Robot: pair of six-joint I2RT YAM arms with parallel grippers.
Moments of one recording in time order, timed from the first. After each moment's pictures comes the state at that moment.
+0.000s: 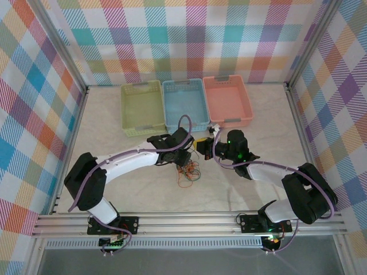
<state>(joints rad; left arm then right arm) -0.86 1.62 1.15 -0.64 -0.21 -0.32 0.56 1.39 0.53 0.61 -0.54 0.42</state>
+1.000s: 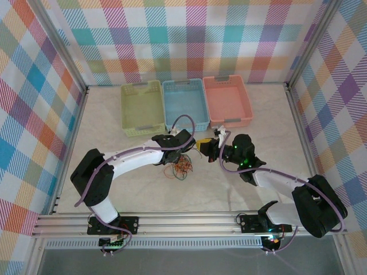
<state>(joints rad) -0.86 1.67 1.18 -0.77 -0.57 -0.42 0.56 1.25 0.46 0.64 -0.53 0.41</state>
